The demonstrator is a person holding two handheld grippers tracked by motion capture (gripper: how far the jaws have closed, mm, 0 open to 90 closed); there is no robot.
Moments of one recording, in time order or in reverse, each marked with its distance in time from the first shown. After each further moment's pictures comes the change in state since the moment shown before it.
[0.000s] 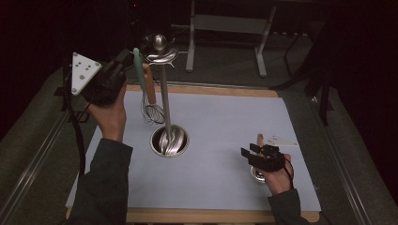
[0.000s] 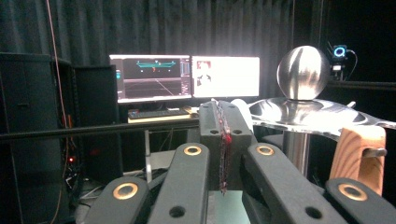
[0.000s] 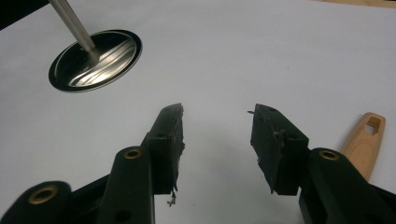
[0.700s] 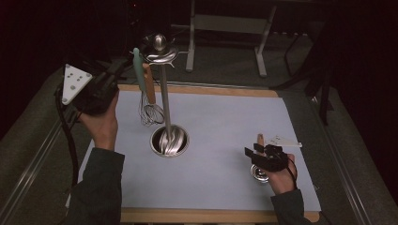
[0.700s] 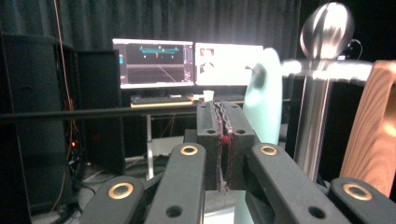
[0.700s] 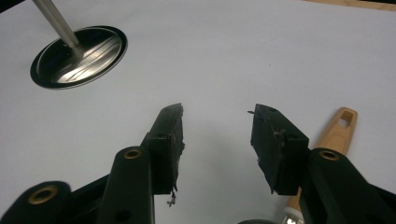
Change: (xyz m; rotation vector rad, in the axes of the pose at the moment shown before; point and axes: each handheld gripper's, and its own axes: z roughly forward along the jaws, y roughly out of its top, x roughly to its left) left arm 0.019 -0.027 -0.018 0.063 0.007 -0.036; right arm -0.007 -0.001 -0.005 0.011 -0.045 -0.008
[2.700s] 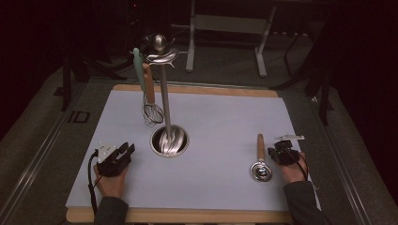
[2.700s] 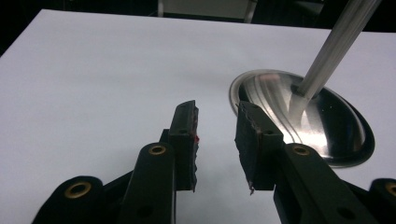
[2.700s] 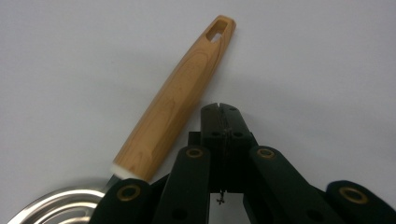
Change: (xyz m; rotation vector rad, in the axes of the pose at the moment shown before) left arm 0.012 -0.233 -0.051 0.480 0.068 -0.138; right arm -0.077 -0.024 0.034 0.259 -0.244 0.032
